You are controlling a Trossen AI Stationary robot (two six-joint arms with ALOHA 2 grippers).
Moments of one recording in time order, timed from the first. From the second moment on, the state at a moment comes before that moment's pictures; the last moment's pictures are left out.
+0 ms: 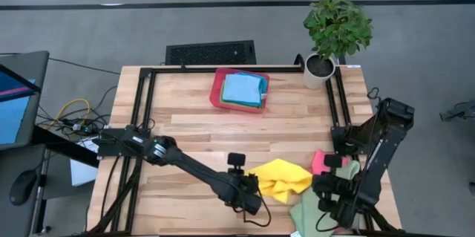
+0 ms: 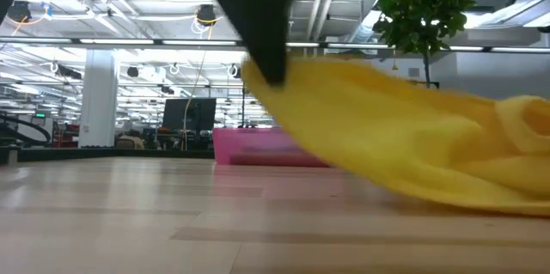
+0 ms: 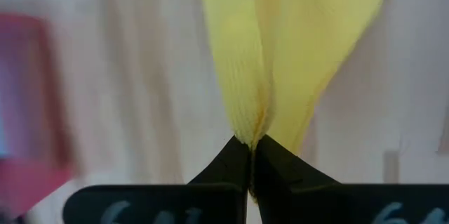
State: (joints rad) left arm -0.49 2.43 2.35 -1.50 -0.46 -0.38; right arm 1.09 1.59 1.13 -1.27 0.45 1.19
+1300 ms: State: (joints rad) left arm -0.06 1.46 1.51 -1.36 -0.70 -0.08; right arm 0.36 1.32 1.34 -1.35 0.86 0.36
